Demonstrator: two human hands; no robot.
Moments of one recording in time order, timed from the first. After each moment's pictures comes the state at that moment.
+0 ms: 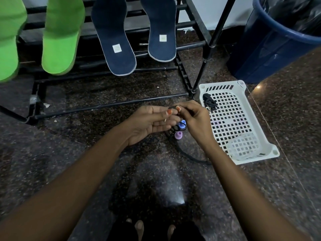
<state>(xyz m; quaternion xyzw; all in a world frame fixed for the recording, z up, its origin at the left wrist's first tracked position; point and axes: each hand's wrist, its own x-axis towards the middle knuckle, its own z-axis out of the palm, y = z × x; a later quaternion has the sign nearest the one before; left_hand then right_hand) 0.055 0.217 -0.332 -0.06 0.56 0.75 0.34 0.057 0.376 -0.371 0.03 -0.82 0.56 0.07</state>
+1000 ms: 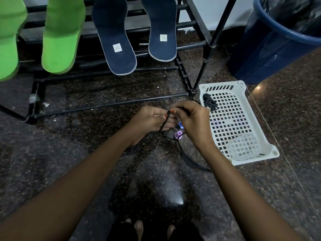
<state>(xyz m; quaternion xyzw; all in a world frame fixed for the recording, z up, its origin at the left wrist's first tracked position) 0.056 0.219 -0.346 -0.02 0.67 0.68 0.30 0.062 0.365 -0.357 0.05 -0.86 0.49 0.12</state>
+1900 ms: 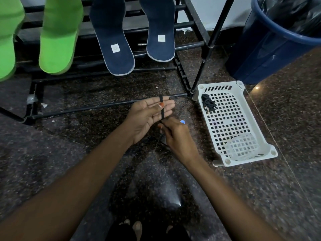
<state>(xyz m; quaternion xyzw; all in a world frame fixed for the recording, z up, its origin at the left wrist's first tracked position) 0.050 0.225 -0.344 -0.08 0.48 0.84 0.22 0.088 0.342 -0.383 0.13 -0.89 0.44 0.04</state>
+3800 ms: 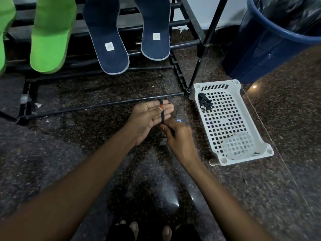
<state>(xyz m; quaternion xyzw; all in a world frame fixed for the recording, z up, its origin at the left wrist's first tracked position) 0.051 0.240 -0.355 -0.10 0.52 0.82 0.22 0.095 0.353 -0.383 0.05 -0.90 0.43 0.05</state>
